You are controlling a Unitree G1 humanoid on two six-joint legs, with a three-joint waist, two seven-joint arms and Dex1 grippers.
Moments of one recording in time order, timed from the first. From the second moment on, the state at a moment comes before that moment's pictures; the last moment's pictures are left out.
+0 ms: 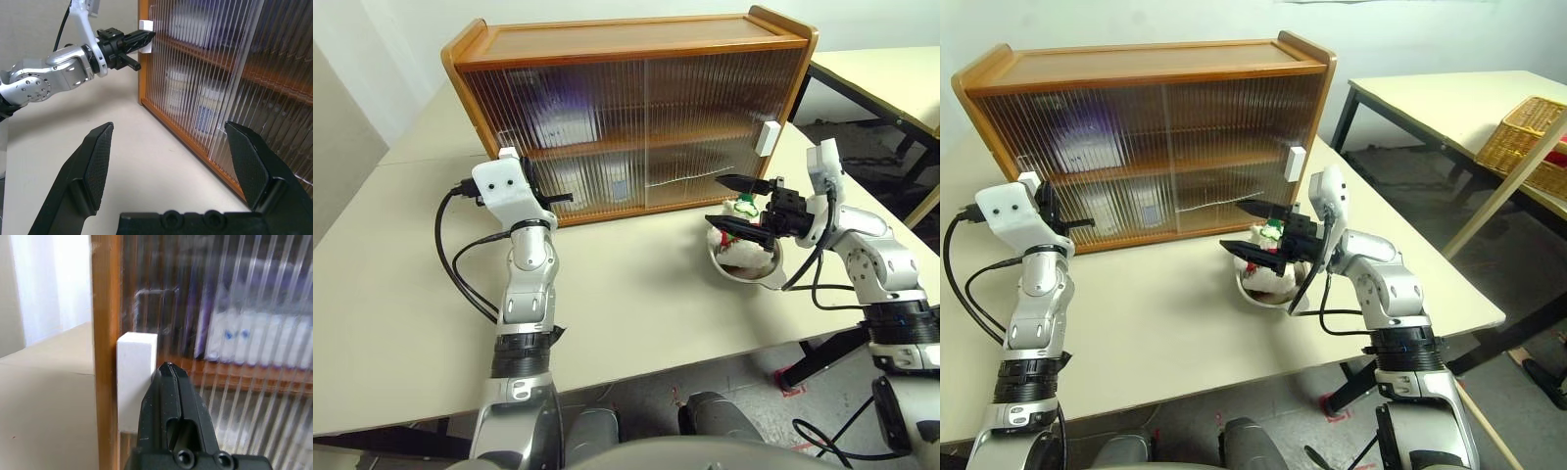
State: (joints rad) left arm -0.32 0.13 0.16 0.00 0.06 0.06 0.18; right arm -0.45 -0.52 -0.02 0.10 0.52 0.25 1.19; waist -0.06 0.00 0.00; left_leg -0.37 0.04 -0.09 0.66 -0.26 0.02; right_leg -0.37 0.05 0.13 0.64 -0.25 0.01
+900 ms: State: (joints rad) left arm -0.20 0.58 0.12 -0.10 -0.58 0.25 -0.94; right arm -0.46 -0.53 -0.08 0.18 0.46 0.16 1.04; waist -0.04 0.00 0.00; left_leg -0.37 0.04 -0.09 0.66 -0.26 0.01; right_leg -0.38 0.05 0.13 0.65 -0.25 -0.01
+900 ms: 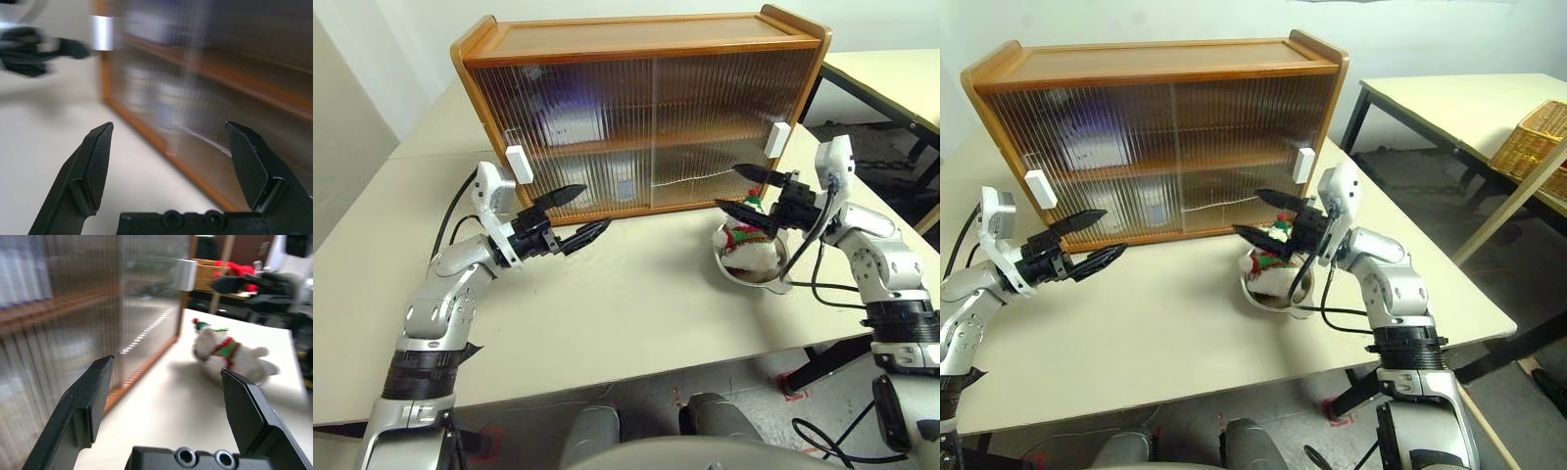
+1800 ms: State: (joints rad) left arm -0.16 0.57 0.12 -0.20 -0.65 0.35 -0.96; right arm -0.78 -0.59 -0.15 0.91 0.23 -0.25 0.87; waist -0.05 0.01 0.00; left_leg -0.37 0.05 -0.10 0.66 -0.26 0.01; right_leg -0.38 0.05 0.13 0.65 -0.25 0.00
